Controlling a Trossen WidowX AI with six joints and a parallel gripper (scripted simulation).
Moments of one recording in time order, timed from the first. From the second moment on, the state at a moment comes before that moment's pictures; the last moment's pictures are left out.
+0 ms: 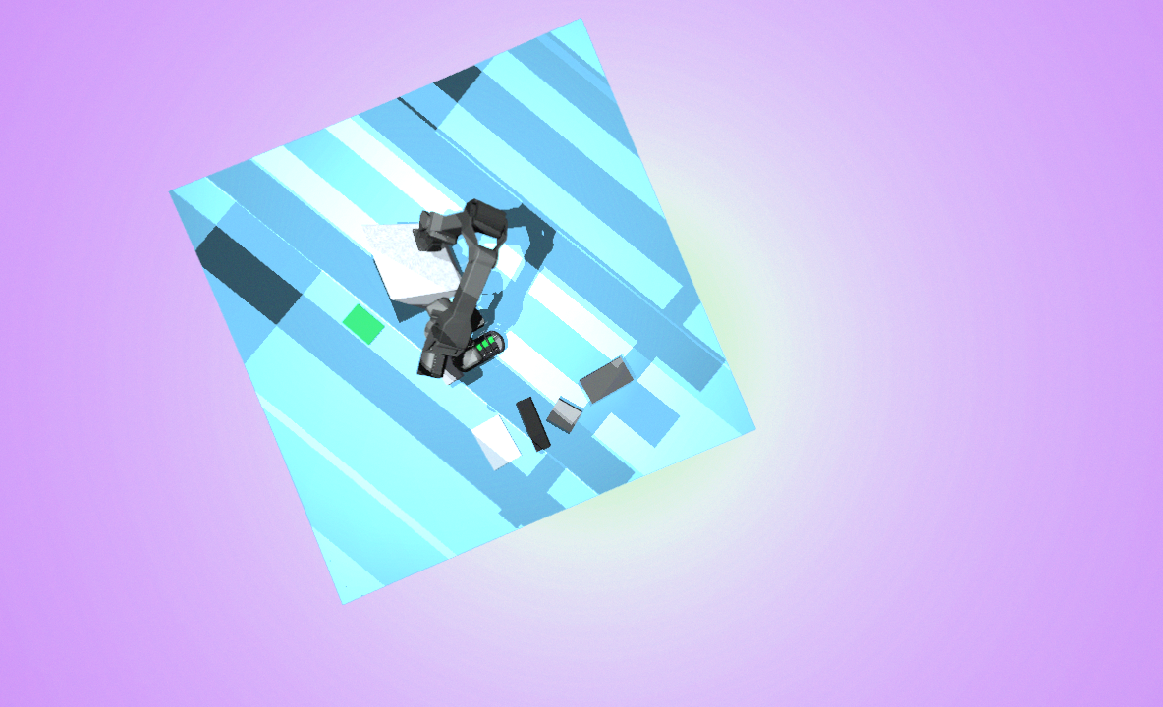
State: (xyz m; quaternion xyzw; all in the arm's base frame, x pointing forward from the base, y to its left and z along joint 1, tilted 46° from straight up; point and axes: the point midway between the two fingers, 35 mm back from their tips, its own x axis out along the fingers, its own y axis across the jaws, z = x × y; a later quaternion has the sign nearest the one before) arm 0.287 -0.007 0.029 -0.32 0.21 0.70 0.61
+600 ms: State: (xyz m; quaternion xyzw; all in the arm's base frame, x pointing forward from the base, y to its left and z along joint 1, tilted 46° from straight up) arm 0.289 -0.026 0.047 -0.33 0.21 0.69 0.61
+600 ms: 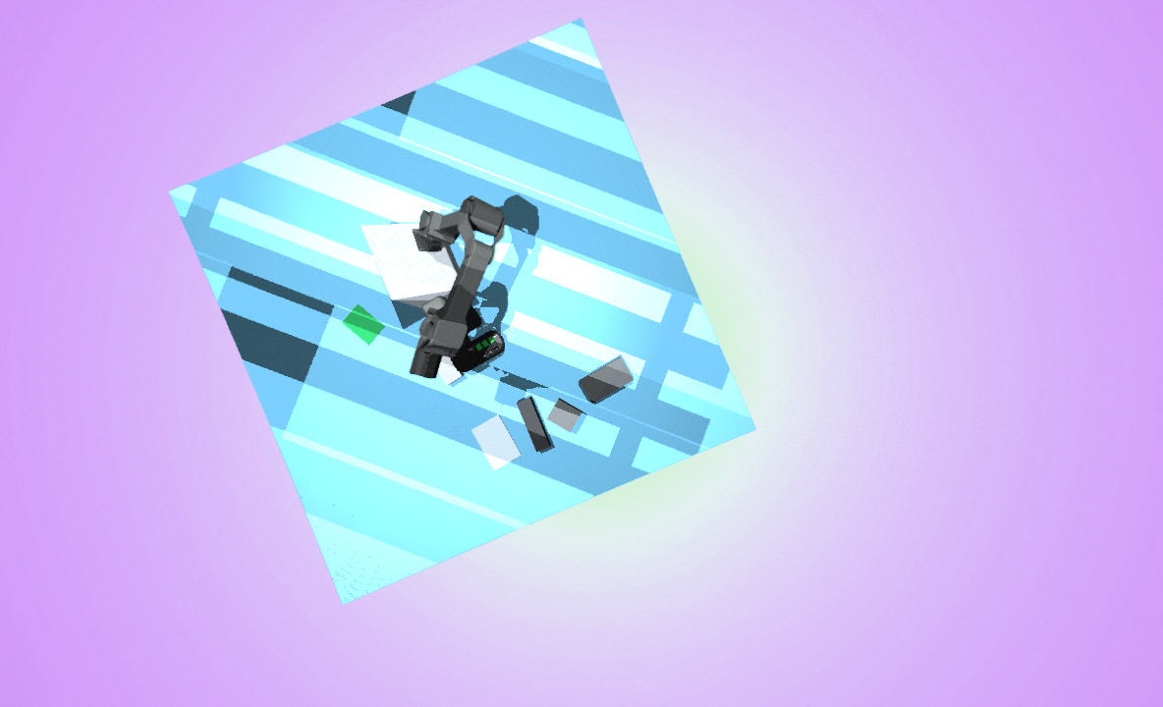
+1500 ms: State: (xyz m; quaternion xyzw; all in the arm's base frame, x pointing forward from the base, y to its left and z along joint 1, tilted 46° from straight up) arm 0.289 -0.026 0.047 -0.33 0.21 0.69 0.61
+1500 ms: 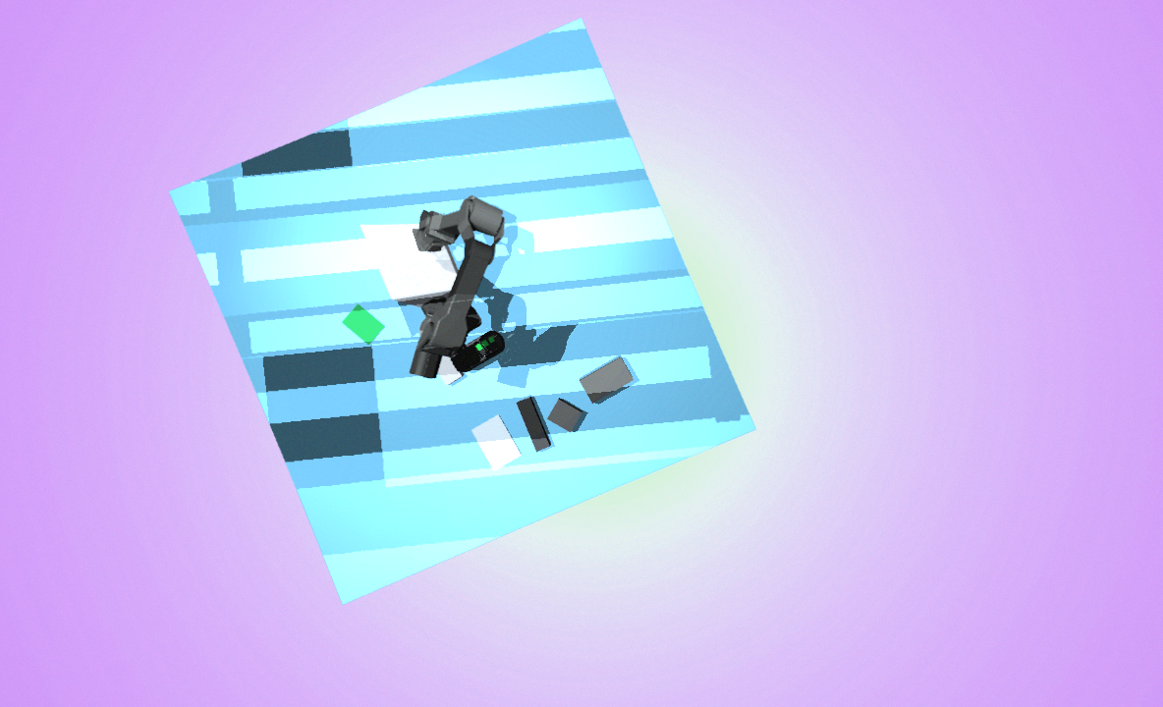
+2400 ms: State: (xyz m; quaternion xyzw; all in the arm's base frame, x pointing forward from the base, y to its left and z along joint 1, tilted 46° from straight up) arm 0.378 0.066 0.058 -0.29 0.25 0.77 0.51
